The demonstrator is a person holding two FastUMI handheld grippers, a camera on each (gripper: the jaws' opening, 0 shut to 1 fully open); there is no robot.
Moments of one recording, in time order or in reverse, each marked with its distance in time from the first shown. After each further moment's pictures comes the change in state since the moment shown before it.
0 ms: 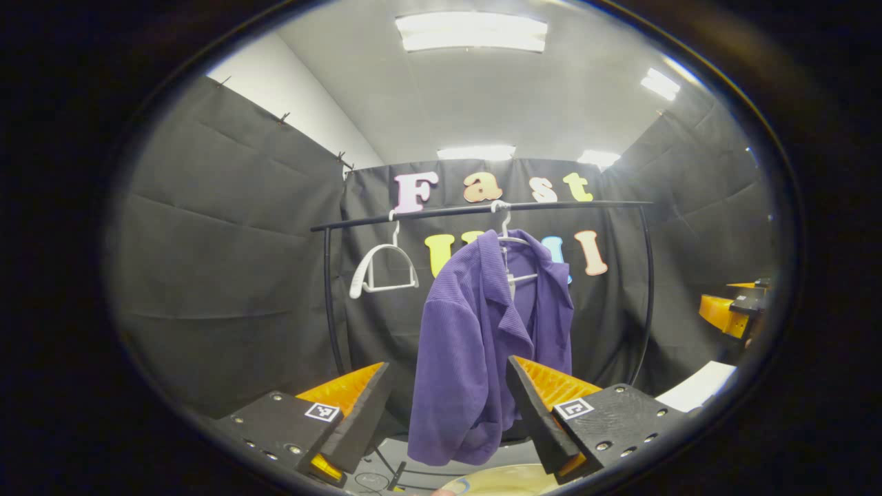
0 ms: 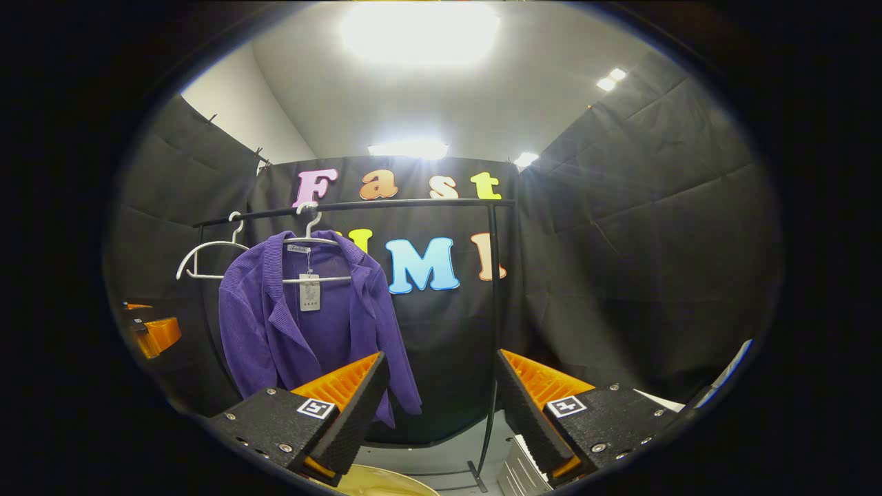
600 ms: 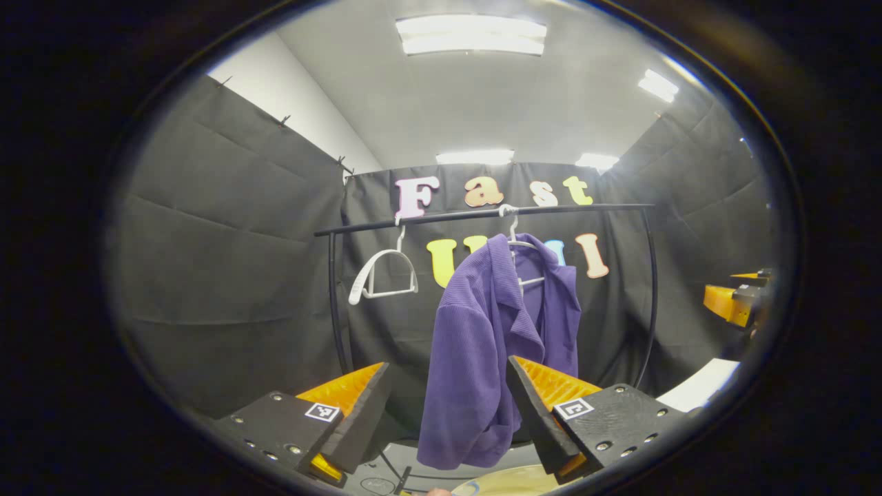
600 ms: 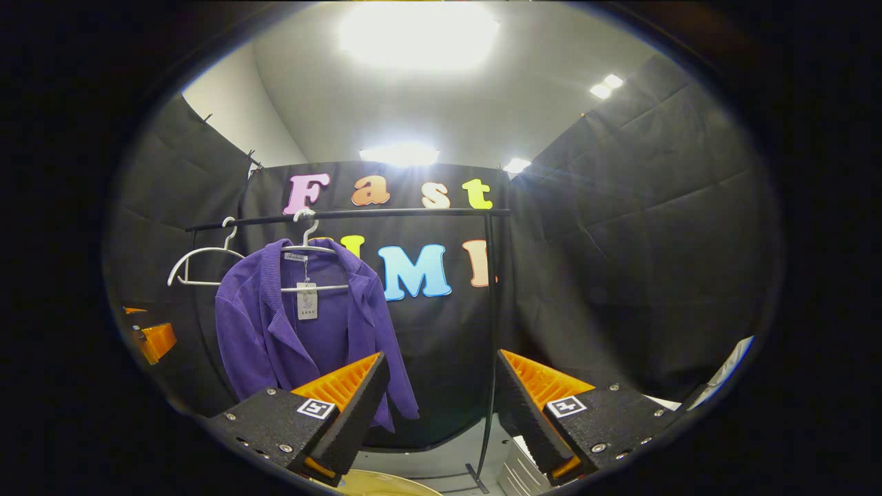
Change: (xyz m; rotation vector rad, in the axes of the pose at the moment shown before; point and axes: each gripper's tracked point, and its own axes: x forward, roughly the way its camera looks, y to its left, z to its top) left arm -0.004 -0.007 0.000 -0.009 -0.028 -0.002; right arm -0.012 0.001 0.011 -0.005 -0.020 -0.042
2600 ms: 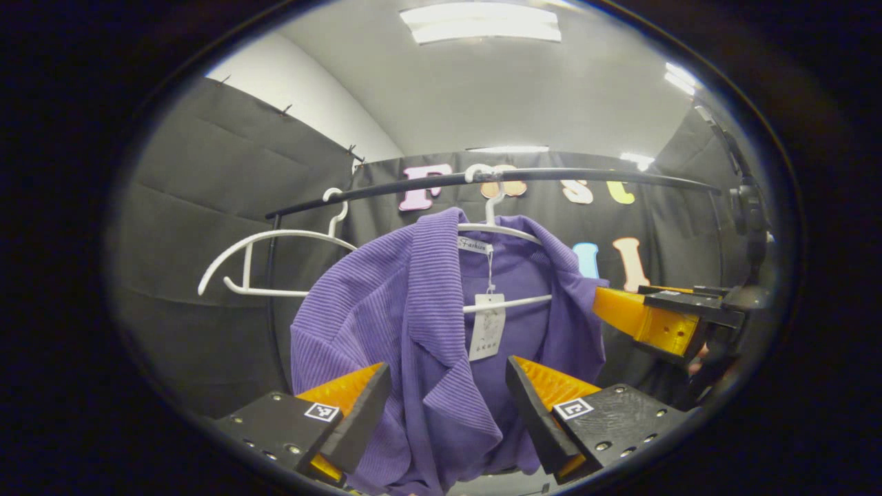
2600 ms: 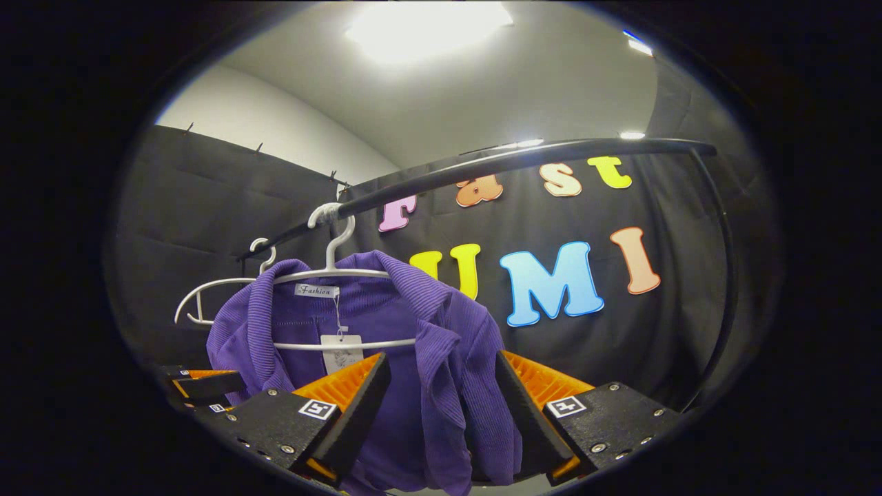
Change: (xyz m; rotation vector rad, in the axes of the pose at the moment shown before) left arm 0.273 -0.134 -0.020 -0.026 0.007 0.205; right arm 0.282 0.157 0.017 0.117 -0.040 0.615
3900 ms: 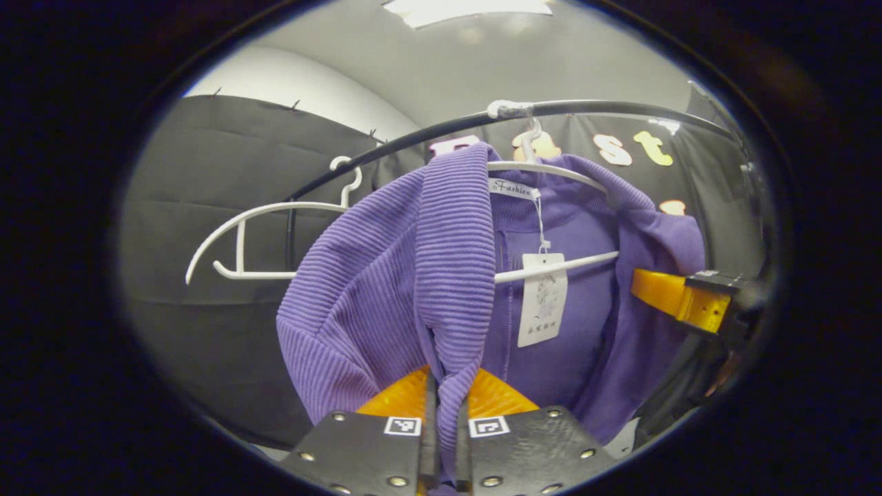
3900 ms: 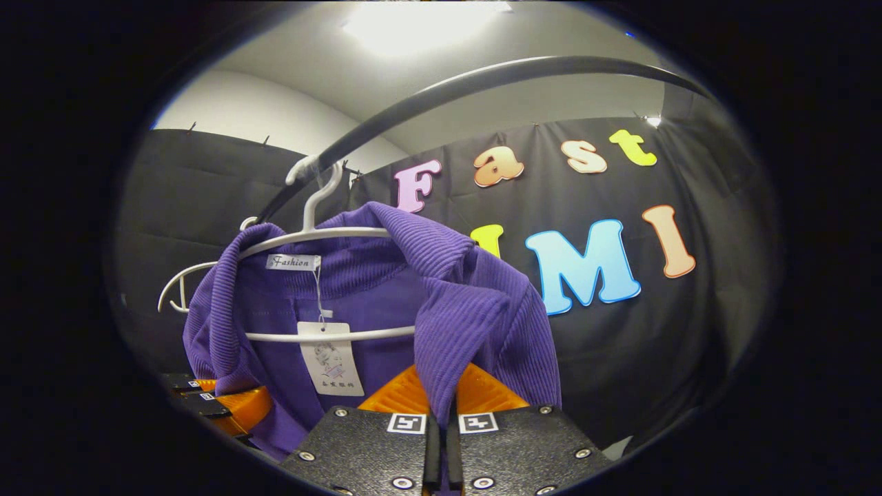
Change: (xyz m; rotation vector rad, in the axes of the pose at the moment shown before) left arm 0.050 0.025 -0.040 0.063 0.109 0.149; right arm 0.063 0.014 -0.028 -0.004 -0.002 0.078
